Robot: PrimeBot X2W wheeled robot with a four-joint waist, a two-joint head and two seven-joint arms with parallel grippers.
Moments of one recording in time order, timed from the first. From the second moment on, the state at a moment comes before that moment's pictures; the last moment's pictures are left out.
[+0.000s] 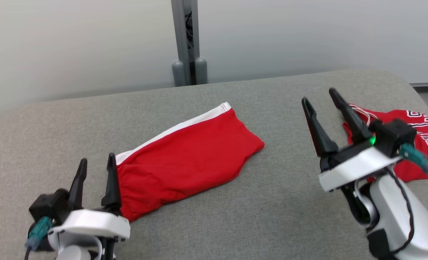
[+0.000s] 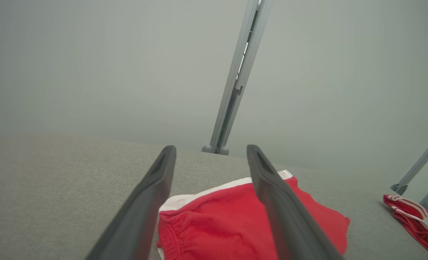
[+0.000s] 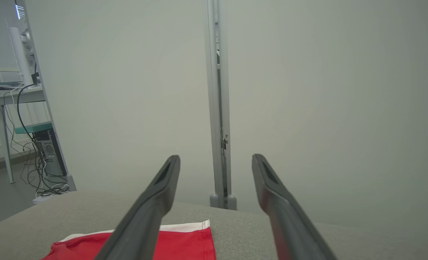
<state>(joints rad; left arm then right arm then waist) -0.14 0.20 -0.25 0.22 -0.58 0.16 -0.26 -0.49 -0.21 0.38 0.35 0.44 0.13 -0.26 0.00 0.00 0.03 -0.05</state>
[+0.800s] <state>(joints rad) 0.09 0.05 -0.02 0.17 -0.36 0.00 -0.26 -0.24 -0.07 0.23 0.31 0.31 0.13 -0.26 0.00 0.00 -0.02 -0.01</state>
